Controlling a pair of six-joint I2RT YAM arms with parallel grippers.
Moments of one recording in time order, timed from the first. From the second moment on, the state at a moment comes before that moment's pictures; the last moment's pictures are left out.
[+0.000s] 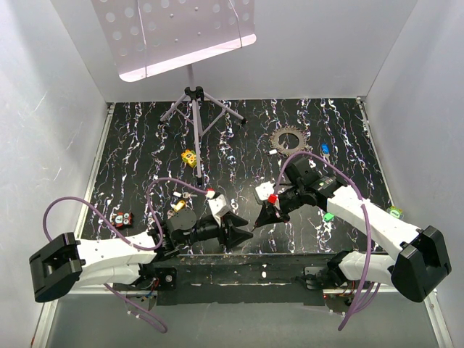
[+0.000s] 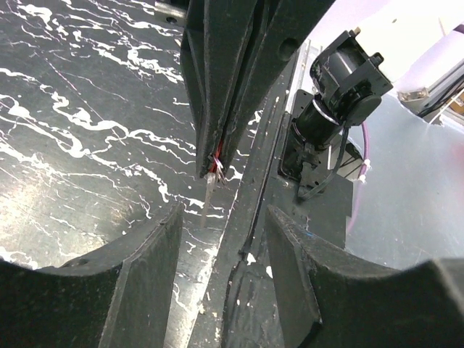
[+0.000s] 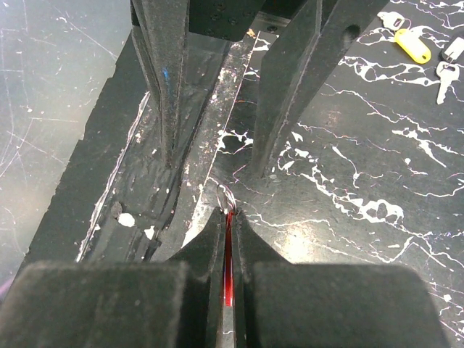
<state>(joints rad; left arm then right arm) -1.11 1.00 0.30 0.63 0.20 -0.31 0.68 1.18 0.86 -0.70 -1.03 -0.93</state>
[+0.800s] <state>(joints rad) -1.11 1.06 0.33 0.70 0.15 -0.30 0.68 1.18 0.86 -0.69 -1.03 -0.91</state>
